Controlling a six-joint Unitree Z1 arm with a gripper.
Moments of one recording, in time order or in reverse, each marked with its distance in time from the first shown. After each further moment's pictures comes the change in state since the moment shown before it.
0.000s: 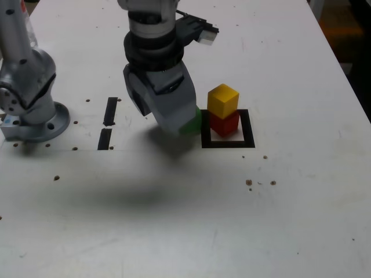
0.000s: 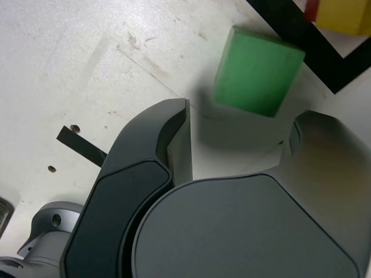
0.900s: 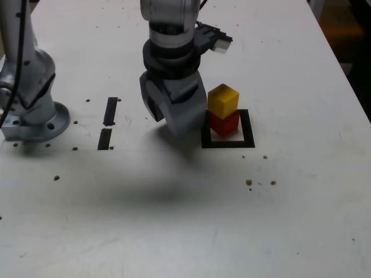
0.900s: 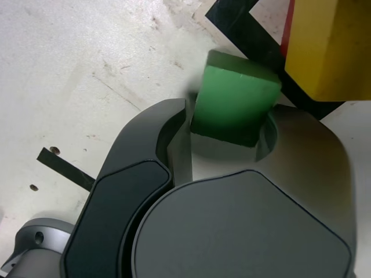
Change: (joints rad) arm 0.023 0.085 -0.037 -0.031 -0.012 0.007
